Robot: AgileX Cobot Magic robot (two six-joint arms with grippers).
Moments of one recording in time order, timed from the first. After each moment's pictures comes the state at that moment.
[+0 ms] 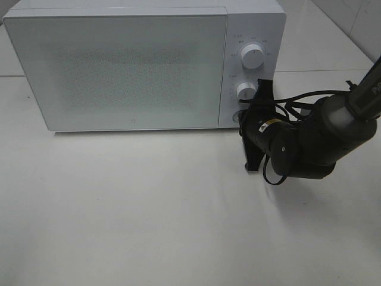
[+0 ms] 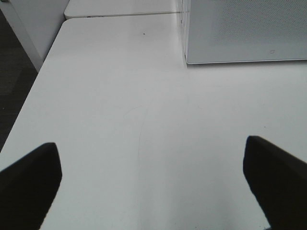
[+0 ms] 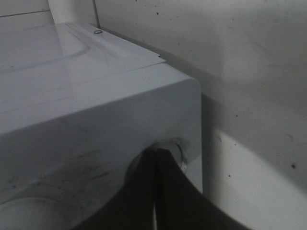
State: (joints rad) left arm 0.10 0.00 -0.50 -0.05 1.05 0.11; right arm 0.48 2.13 -0.83 0.47 -0.89 1.51
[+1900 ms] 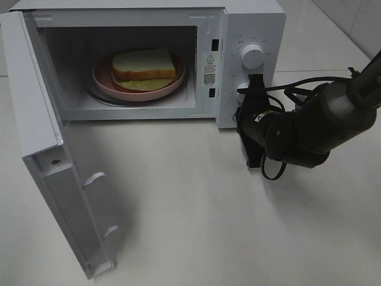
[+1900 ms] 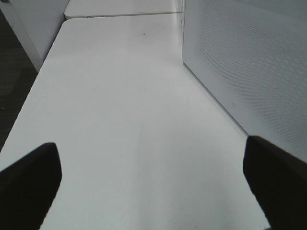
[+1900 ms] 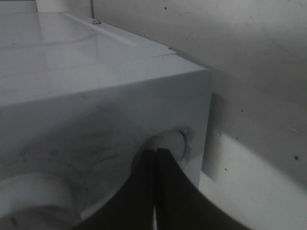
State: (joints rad) left arm 0.10 0.00 -0.50 -0.05 1.05 0.11; right arm 0.52 2.08 -0.87 0.58 -0.75 1.31
